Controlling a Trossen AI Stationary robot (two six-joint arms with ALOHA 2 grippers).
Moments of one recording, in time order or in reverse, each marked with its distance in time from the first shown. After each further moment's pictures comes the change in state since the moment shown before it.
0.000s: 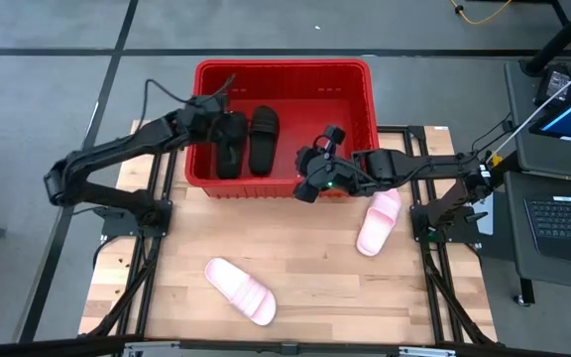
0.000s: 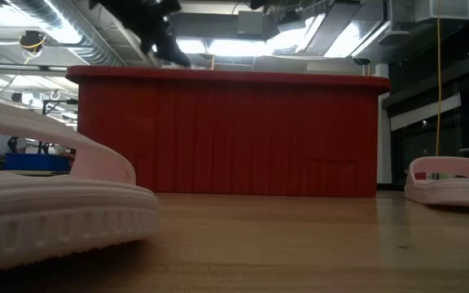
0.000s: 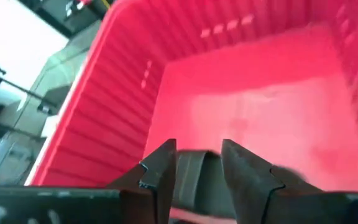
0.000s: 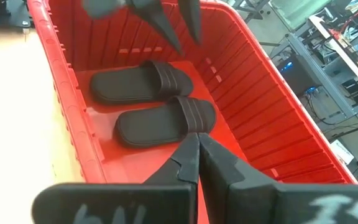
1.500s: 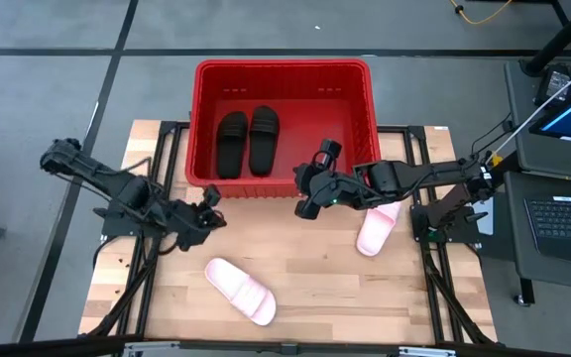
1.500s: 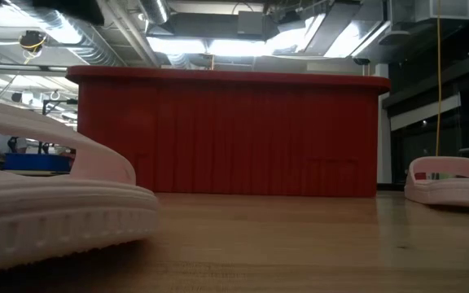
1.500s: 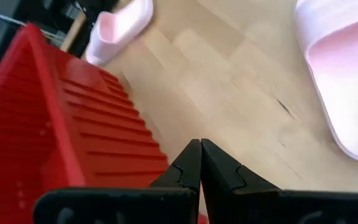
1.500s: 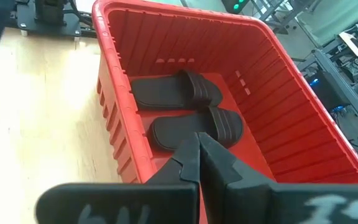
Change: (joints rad) left arm -0.977 -0.213 -0.153 -0.361 -0.320 -0.078; right arm 0.092 0.000 0.000 0.010 -0.040 0.006
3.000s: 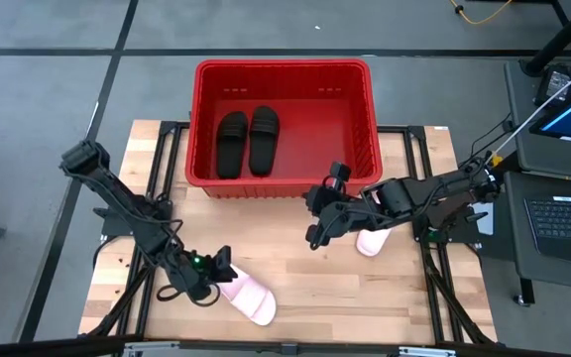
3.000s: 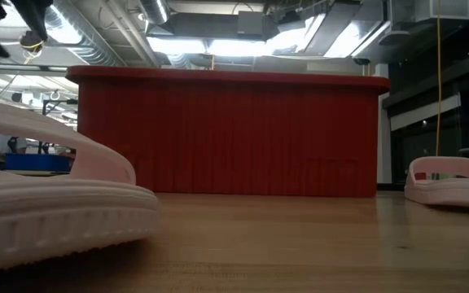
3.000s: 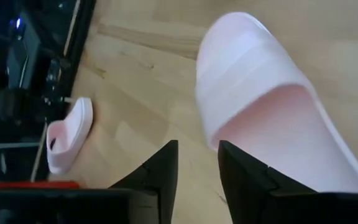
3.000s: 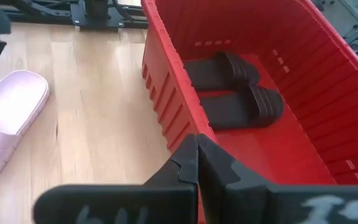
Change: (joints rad) left arm -0.326 0.335 -0.229 0.619 -0.065 0.144; right arm 0.141 -0.014 0.000 -0.149 -0.022 0.262
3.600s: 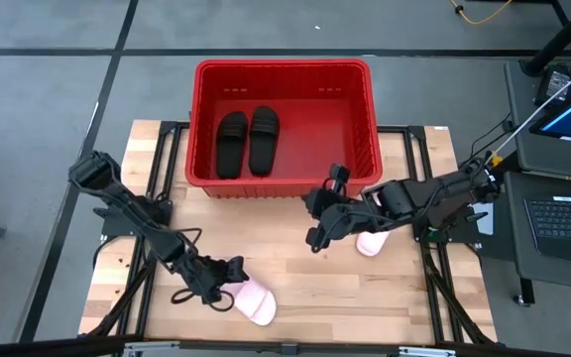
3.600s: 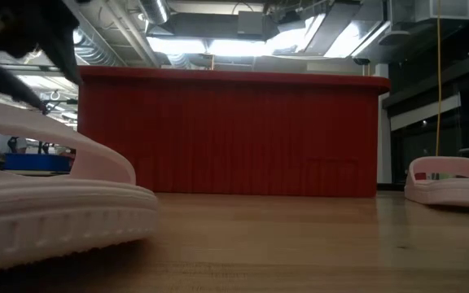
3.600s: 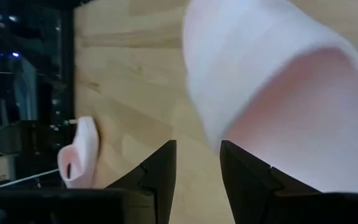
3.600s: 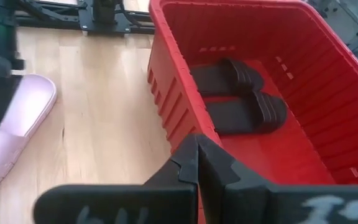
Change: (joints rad) left arm 0.059 0.177 0.000 0.165 0.008 0.275; right arm 0.017 0.000 0.000 0.023 0.000 -0.020
